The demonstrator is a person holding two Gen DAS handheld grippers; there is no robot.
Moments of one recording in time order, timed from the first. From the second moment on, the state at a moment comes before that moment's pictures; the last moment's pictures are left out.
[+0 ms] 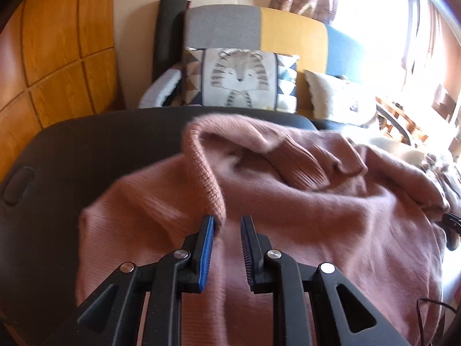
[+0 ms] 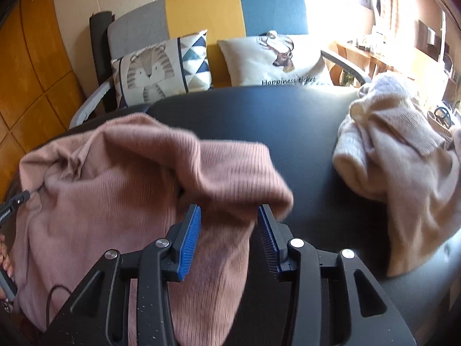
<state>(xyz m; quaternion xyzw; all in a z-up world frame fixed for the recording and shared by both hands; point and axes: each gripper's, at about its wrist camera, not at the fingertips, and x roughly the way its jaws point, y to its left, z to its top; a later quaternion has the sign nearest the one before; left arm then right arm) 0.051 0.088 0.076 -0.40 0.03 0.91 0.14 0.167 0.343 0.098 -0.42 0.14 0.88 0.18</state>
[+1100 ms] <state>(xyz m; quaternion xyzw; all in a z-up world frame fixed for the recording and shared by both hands) 0.035 0.078 0.033 -0.41 0.07 0.90 0.14 0.154 0.509 0.073 -0.43 0.14 0.84 0.30</state>
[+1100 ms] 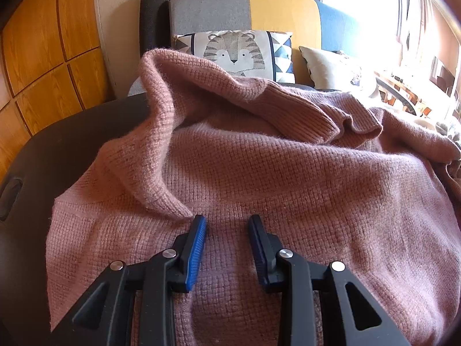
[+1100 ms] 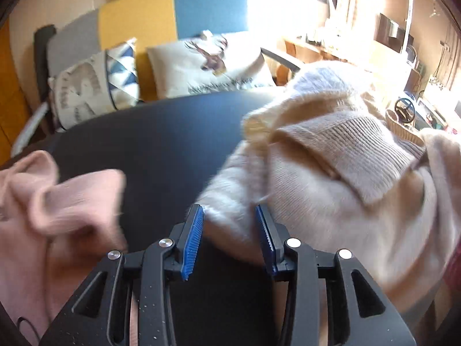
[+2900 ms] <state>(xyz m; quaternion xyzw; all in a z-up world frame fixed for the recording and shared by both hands) 0.019 0.084 0.026 -0.41 0.06 0.90 0.14 0.203 0.471 0.147 -0.41 0.08 0.87 0.25</state>
